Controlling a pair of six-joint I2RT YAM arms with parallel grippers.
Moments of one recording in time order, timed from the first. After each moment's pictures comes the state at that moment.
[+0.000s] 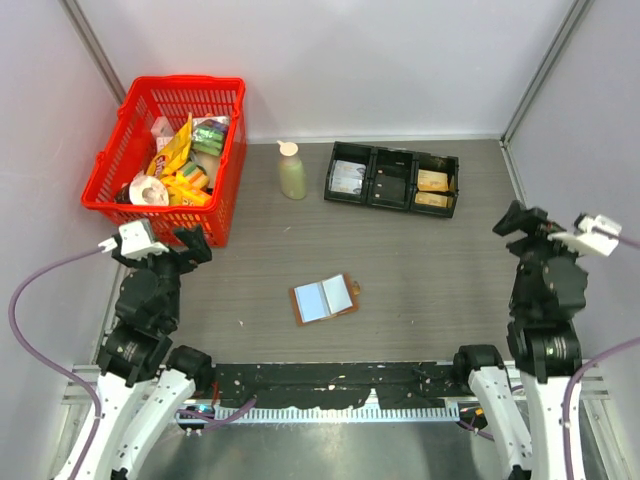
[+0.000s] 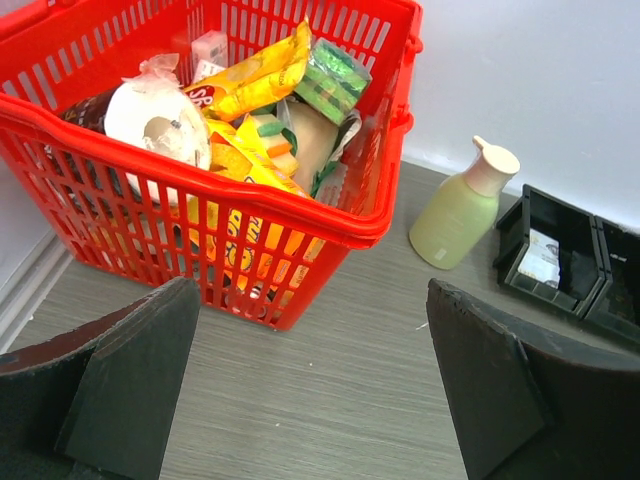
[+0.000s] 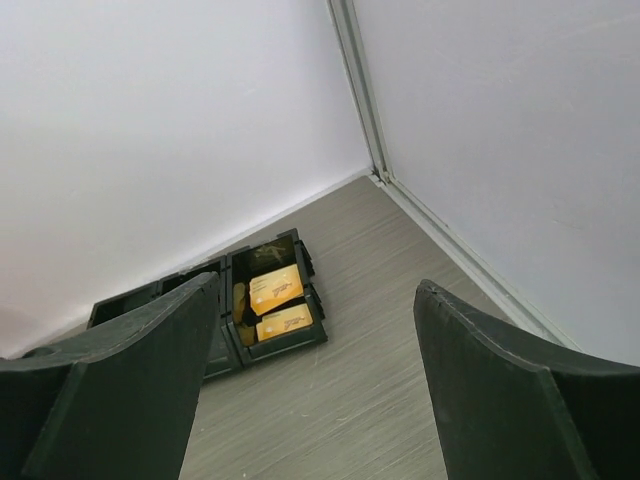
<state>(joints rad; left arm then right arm) -0.37 0.40 0.71 -0.34 -0.54 -0.26 0.00 0.50 0.91 -0.34 0.42 0.29</state>
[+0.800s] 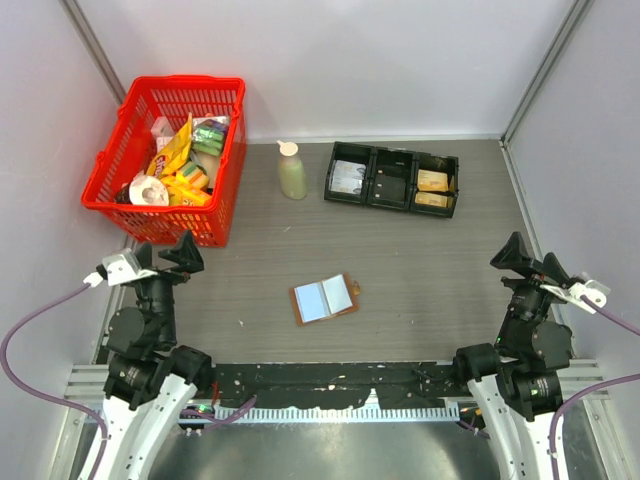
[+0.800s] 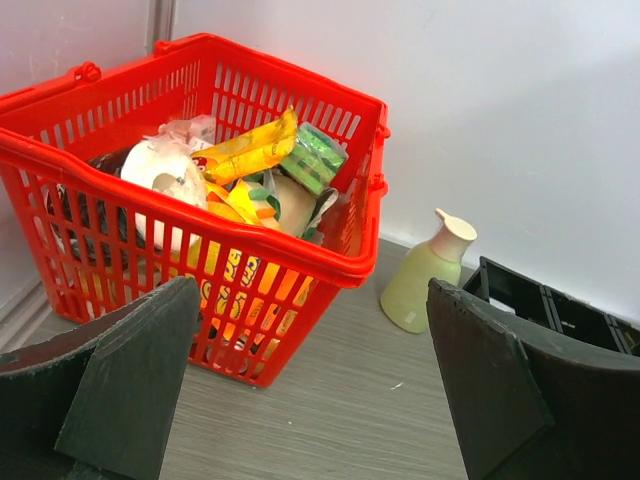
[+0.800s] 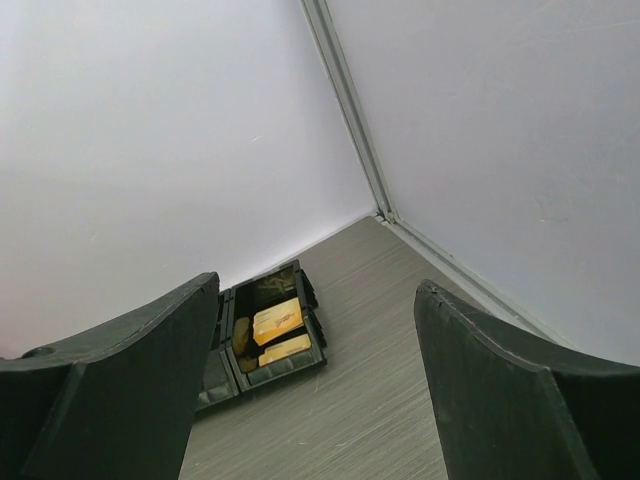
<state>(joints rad) -0.37 0.13 0.54 -0.15 -0.54 -0.20 0.17 0.01 0.51 -0.16 0.62 0.21</state>
